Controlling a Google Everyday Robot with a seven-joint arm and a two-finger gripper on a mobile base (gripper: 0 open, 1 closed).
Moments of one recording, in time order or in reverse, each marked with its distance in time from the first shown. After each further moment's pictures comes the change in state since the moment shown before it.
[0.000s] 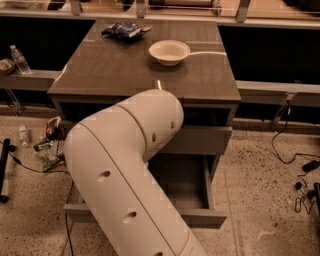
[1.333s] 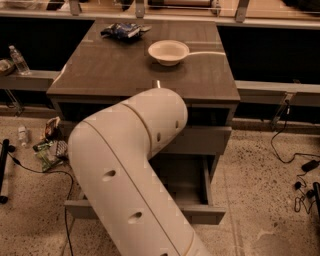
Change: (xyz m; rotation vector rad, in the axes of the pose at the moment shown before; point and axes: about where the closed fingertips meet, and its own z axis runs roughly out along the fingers) arm -0.004 -0.001 -0.007 -0.007 -0.001 0.001
